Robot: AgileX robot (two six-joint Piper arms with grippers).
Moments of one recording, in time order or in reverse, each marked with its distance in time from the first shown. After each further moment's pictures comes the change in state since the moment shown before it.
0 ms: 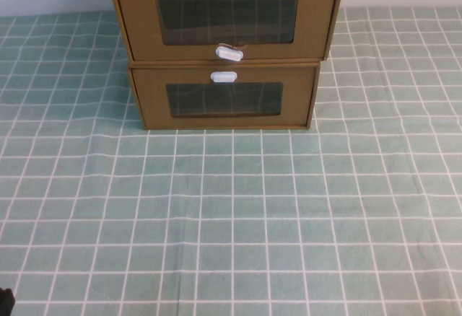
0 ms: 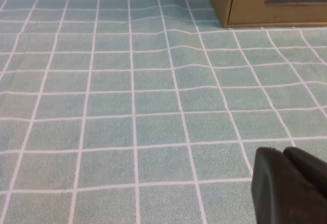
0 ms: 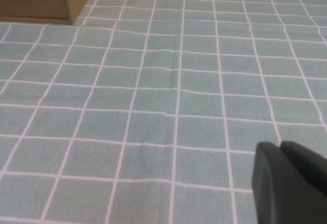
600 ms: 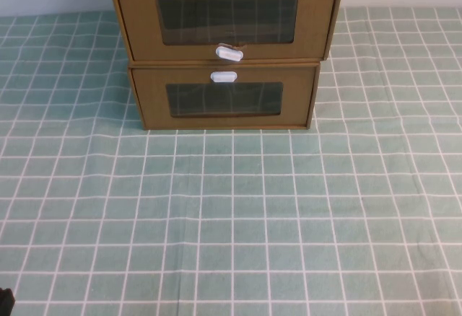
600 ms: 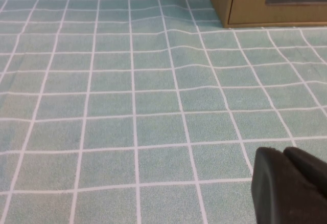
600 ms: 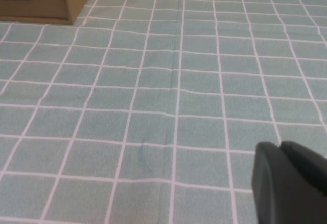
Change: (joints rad) right arm 0.000 0.000 0.000 0.000 0.000 0.000; left arm 0.000 0.000 0.000 0.004 0.000 0.000
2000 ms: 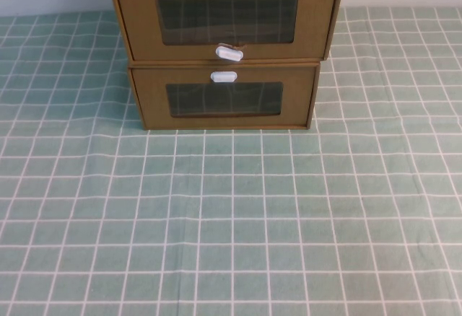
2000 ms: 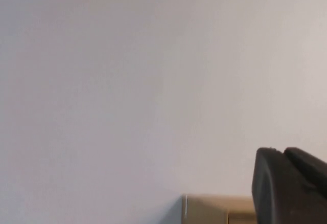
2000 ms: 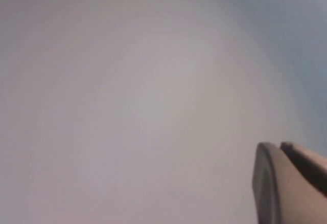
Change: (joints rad) right arm 0.000 0.000 0.000 0.006 -1.057 0.000; left arm 0.000 0.000 0.002 0.037 -0.918 -0.057
